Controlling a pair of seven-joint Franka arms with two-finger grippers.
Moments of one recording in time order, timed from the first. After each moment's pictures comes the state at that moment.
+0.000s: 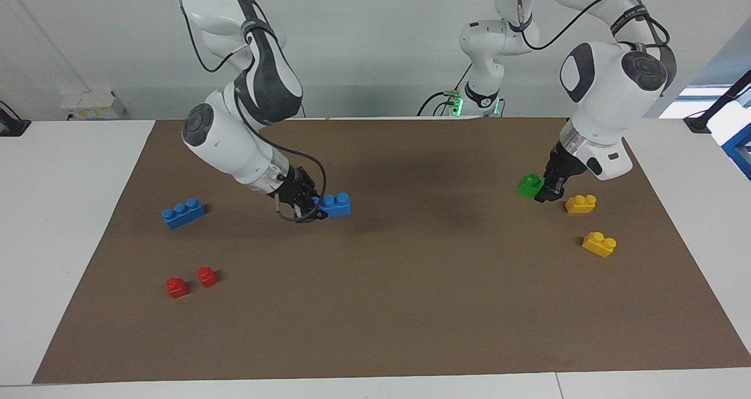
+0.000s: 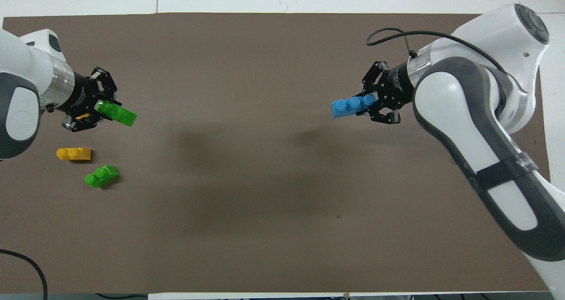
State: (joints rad) left arm -0.05 0.13 -0.11 -1.69 -0.06 1.83 -1.24; right arm 0.15 0.31 0.16 -1.71 0.51 2.07 1.48
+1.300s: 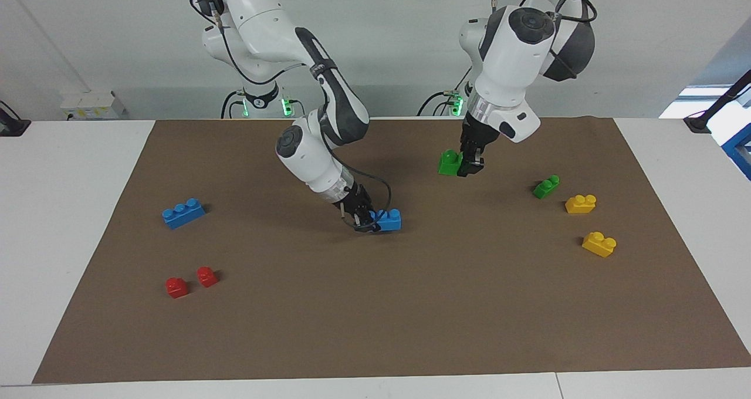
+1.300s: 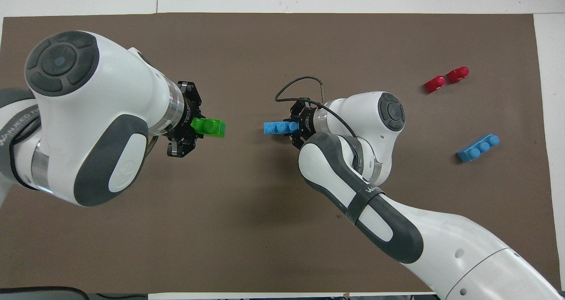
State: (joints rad) left arm -0.27 0.08 -0.19 -1.71 -0.07 1.83 -1.81; right arm 0.34 0.42 0.16 -1.90 0.67 2.55 1.48
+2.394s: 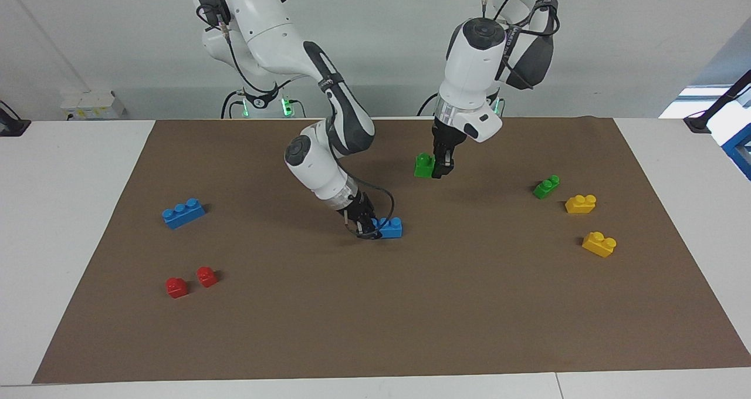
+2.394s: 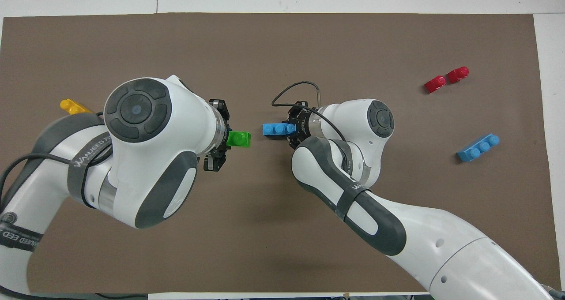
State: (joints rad) left arm -0.38 0.07 -0.19 -1.85 -0.02 2.01 -1.98; right arm 0.37 0.47 0.16 -1.90 0.68 2.62 1.48
